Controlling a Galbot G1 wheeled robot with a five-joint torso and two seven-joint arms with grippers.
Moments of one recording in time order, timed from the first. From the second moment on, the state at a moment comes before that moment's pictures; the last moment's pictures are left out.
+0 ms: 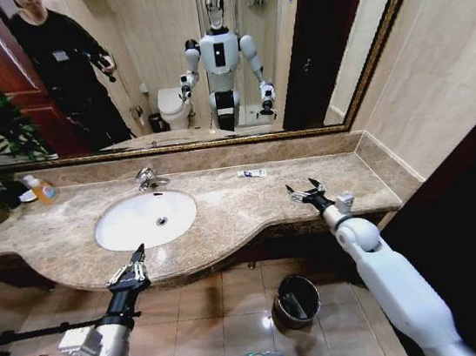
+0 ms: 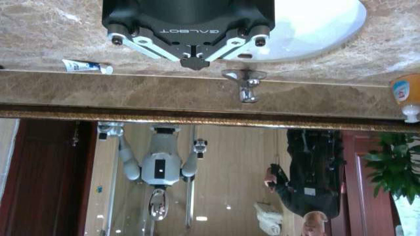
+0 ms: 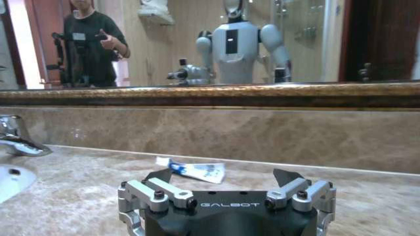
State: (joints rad) left arm 1.83 -1.36 -0.81 -2.47 -0.37 0.17 0.05; right arm -0.92 1.11 0.38 1.67 0.48 -0.20 -0.08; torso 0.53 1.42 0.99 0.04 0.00
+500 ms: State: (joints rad) left arm 1.83 -1.36 -0.81 -2.47 -0.37 0.17 0.05; right arm -0.67 1.19 0.18 1.45 0.47 -0.19 -0.05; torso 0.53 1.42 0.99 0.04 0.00
